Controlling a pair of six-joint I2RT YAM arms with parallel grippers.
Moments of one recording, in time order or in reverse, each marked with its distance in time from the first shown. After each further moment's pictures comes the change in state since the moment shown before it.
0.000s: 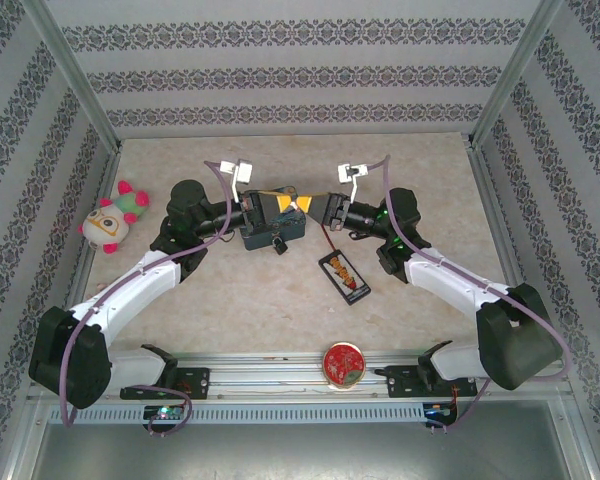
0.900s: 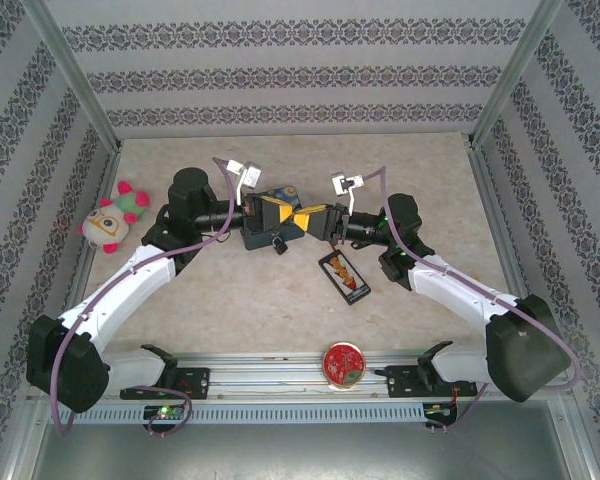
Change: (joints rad) left arm 0.000 -0.021 0.121 -0.321 0.103 0.219; right arm 0.034 -0.065 -0.032 -0.059 -0.091 -0.081
